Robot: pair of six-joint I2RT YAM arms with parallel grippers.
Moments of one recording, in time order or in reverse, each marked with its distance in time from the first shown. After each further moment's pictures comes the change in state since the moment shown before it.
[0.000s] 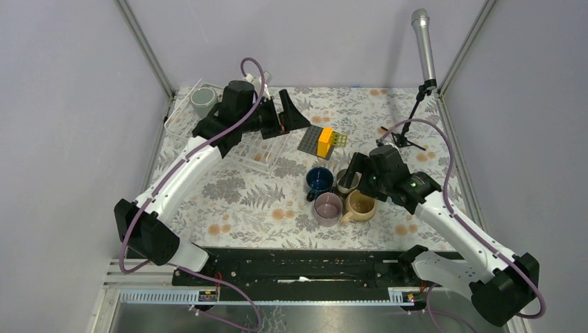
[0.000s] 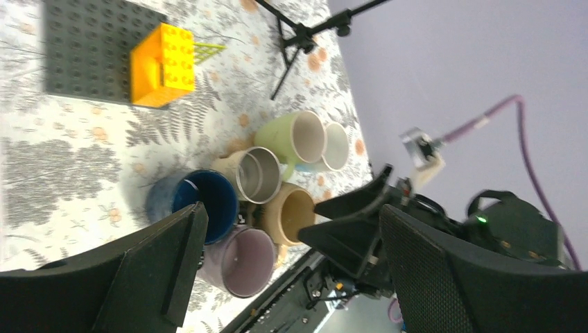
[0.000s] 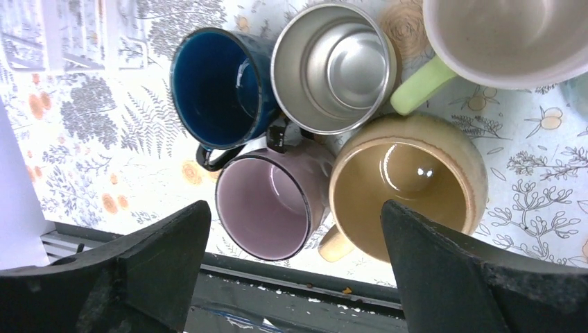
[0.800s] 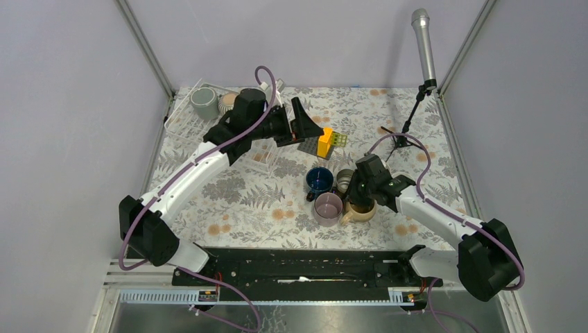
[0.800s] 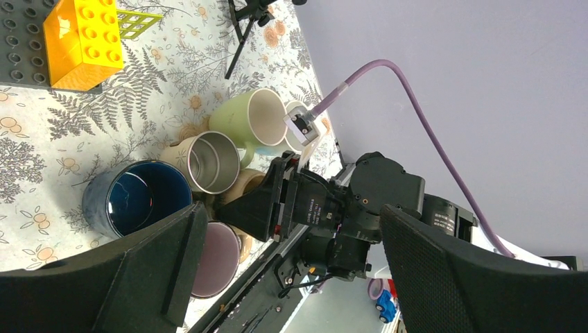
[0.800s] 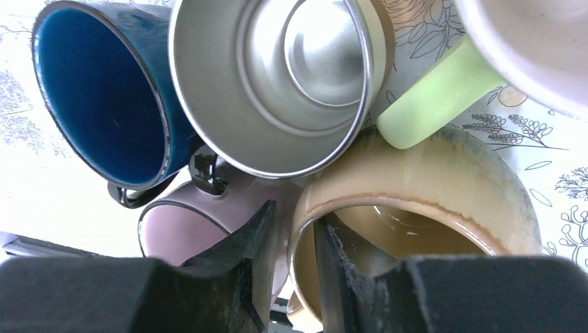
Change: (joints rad) left arm -0.070 0.001 -0.063 0.113 0.043 -0.080; right arm 0.000 0.184 -0.164 0.225 -0.054 0.034
